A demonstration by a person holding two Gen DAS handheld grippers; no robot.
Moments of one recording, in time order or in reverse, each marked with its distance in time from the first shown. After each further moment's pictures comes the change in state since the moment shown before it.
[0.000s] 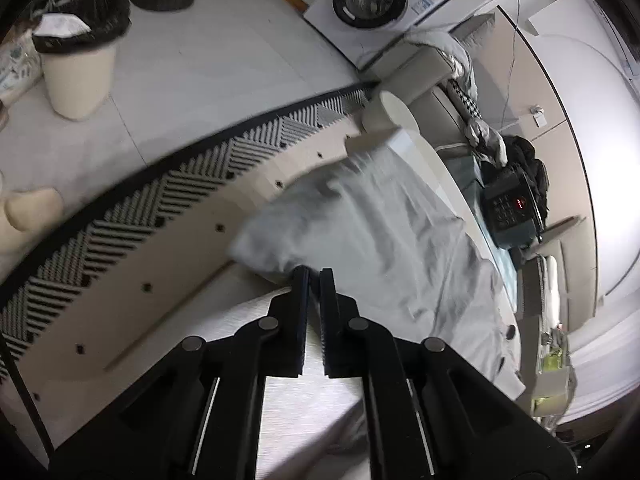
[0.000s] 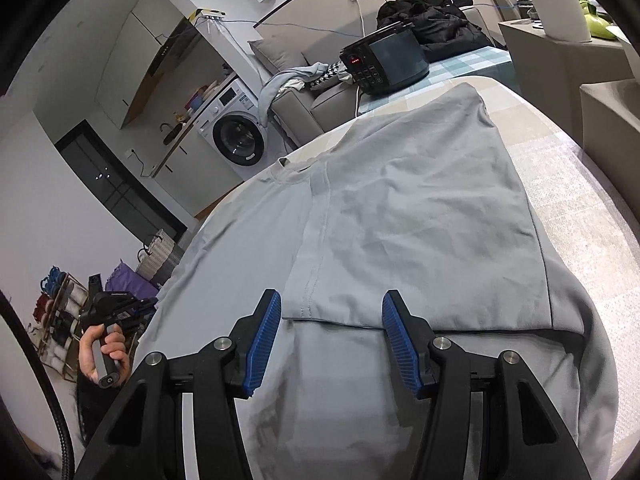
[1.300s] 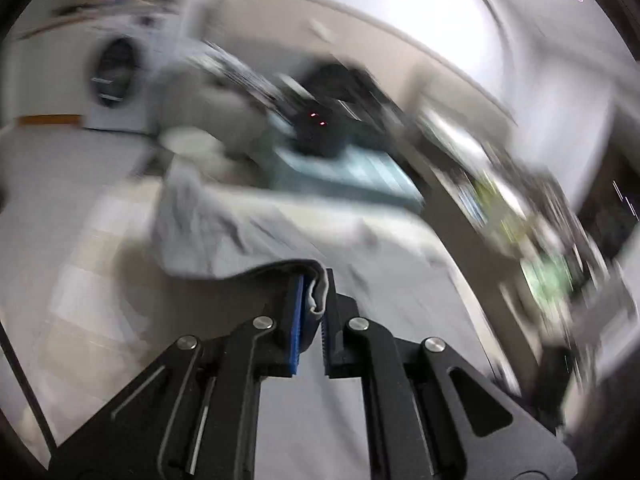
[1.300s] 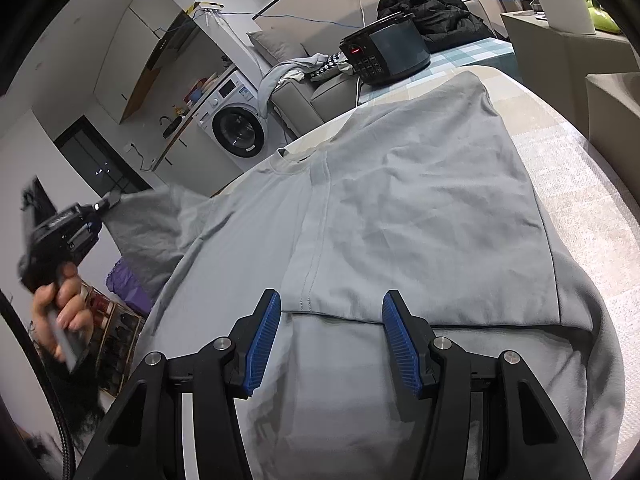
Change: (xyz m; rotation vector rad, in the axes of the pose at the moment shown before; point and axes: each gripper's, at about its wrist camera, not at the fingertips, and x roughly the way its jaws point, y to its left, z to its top) left arm -0.049 -0.269 -0.149 0.856 0.066 -0.355; right arm 0.006 -0.001 0.000 0.010 0.027 0.005
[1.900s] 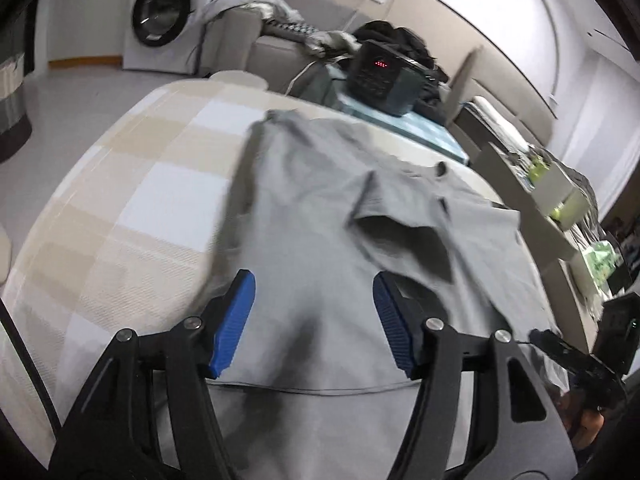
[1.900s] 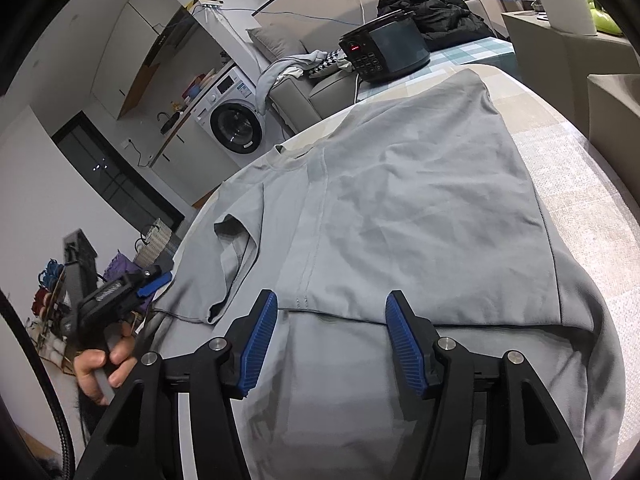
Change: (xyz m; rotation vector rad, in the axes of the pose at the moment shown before) left arm 0.035 0.108 -0.091 -0.200 0.032 0.169; right arm 0.002 0.002 -0.001 -0.007 0.005 -0.022
